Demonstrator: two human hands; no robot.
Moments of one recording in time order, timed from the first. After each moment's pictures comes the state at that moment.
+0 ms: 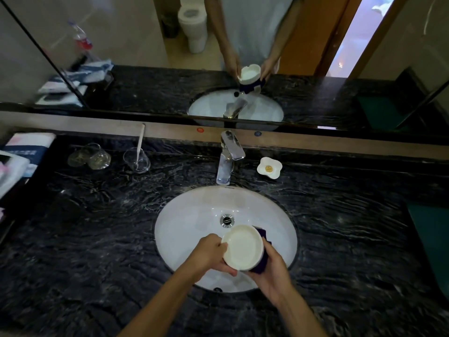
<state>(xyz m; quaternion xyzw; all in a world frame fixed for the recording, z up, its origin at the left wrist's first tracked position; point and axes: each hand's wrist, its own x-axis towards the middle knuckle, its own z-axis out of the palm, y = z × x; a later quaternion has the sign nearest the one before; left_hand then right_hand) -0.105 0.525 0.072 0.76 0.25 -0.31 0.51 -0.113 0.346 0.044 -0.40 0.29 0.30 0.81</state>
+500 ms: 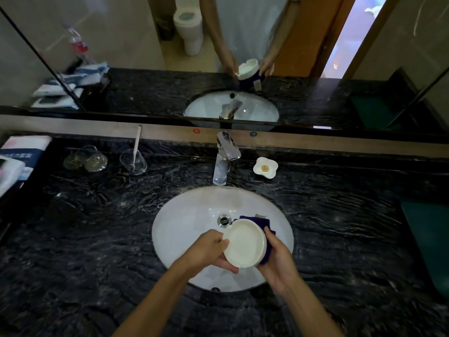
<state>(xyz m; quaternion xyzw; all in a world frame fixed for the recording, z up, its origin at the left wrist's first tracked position) -0.101 0.524 0.102 0.70 0.21 -0.35 0.58 -0.095 0.336 0.067 -0.42 0.24 0.29 0.83</state>
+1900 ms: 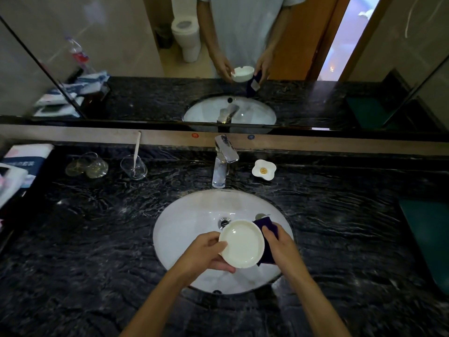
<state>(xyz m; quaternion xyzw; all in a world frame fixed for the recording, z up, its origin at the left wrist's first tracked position) -0.120 0.536 0.095 0.61 0.22 -0.27 0.71 -0.082 0.322 0.080 -0.79 0.15 0.21 0.56</state>
